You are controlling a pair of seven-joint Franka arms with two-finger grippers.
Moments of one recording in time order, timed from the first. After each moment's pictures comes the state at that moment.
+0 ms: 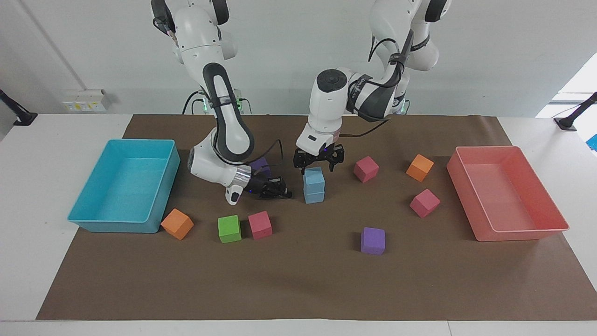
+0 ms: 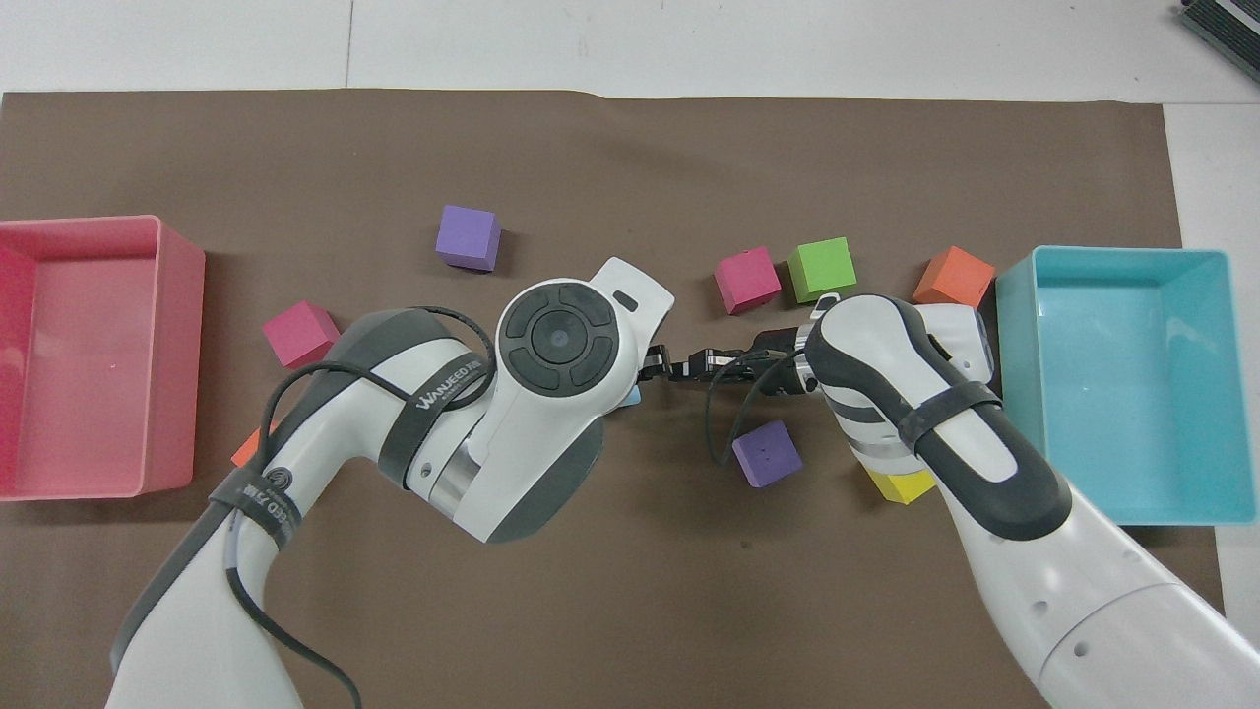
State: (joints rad) left arm -0.62 0.26 -0.07 -1.74 0.02 2.07 -0.80; right arm 0.24 0.43 0.05 -2.01 1.28 2.24 -0.66
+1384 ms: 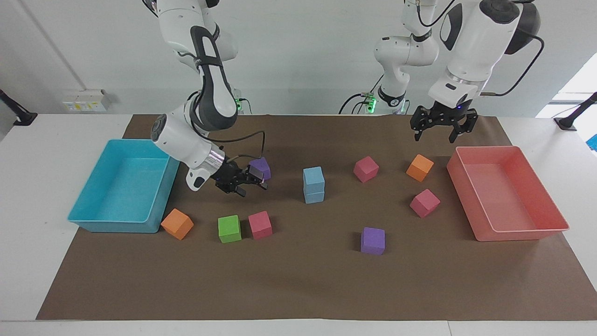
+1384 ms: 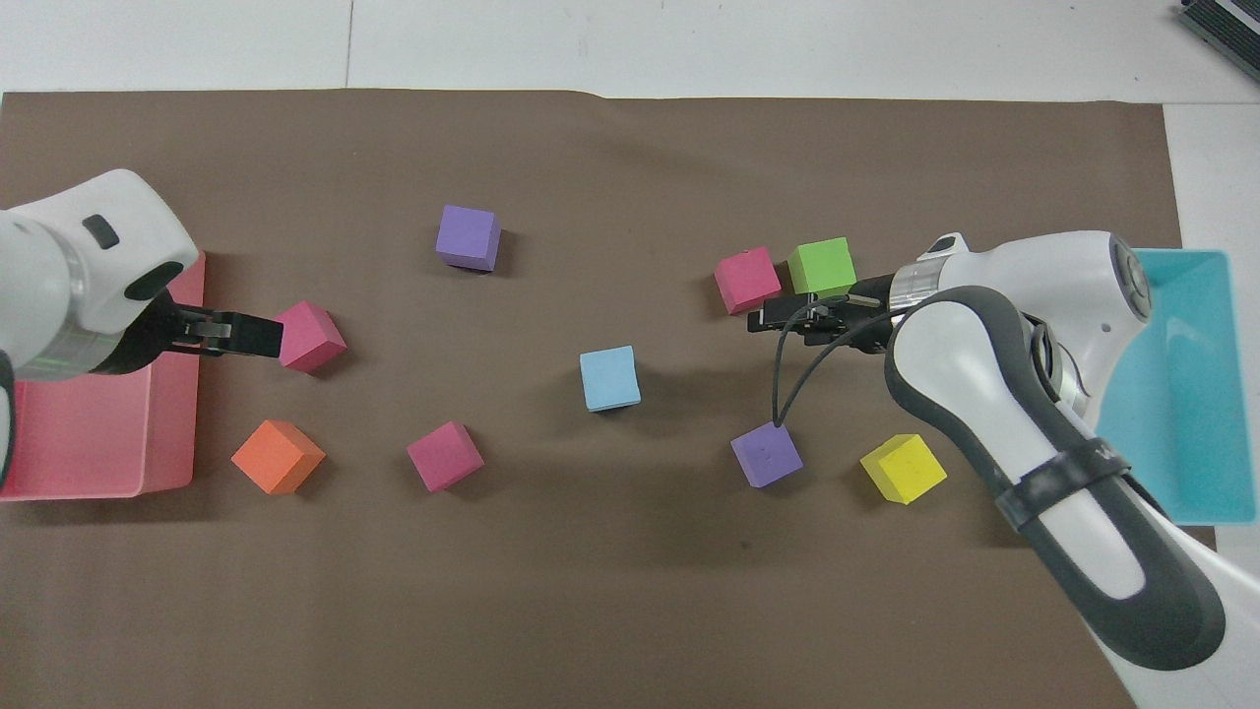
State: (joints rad) left arm -0.15 -0.09 -0.05 -1.76 0.02 1.76 -0.05; right arm 0.14 0.21 0.04 -1.98 0.69 2.23 -0.15
